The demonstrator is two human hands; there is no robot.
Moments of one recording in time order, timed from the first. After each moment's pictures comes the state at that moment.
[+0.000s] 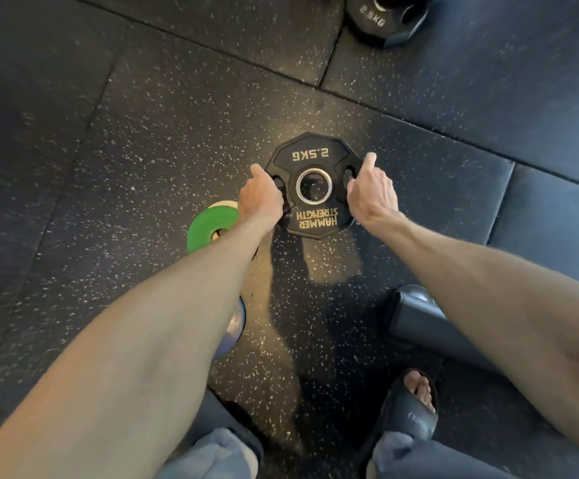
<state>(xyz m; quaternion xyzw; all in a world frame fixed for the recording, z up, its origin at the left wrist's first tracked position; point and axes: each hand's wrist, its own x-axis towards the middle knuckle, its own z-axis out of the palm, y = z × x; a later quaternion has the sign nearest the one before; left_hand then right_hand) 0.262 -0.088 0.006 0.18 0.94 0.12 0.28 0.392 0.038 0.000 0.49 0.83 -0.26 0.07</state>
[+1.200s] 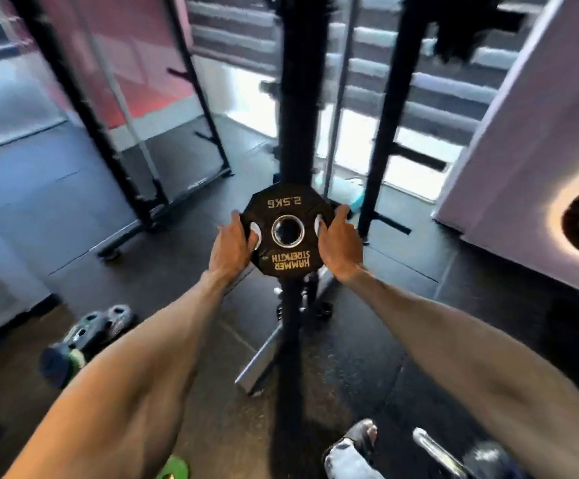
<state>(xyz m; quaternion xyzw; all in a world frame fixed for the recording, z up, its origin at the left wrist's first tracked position) 0.652 -0.115 0.820 0.80 0.47 0.27 0.25 0.839 -0.207 0.821 0.84 0.39 -0.08 -0.36</state>
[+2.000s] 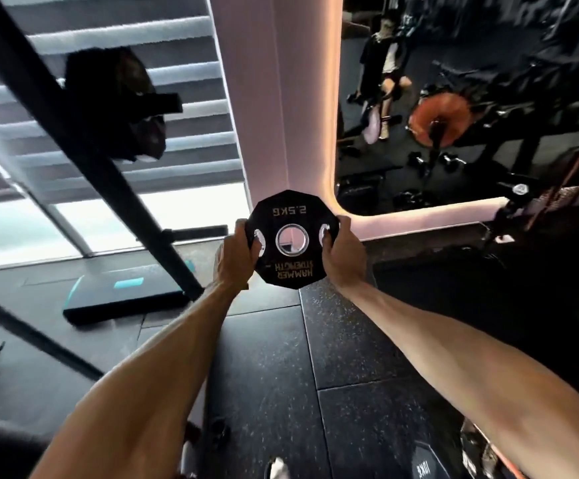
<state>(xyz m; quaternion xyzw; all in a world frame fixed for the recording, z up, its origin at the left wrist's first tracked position) 1.235 -0.172 0.868 0.92 0.12 0.24 0.28 1.294 -0.372 0.847 0.89 0.10 0.18 -0.42</state>
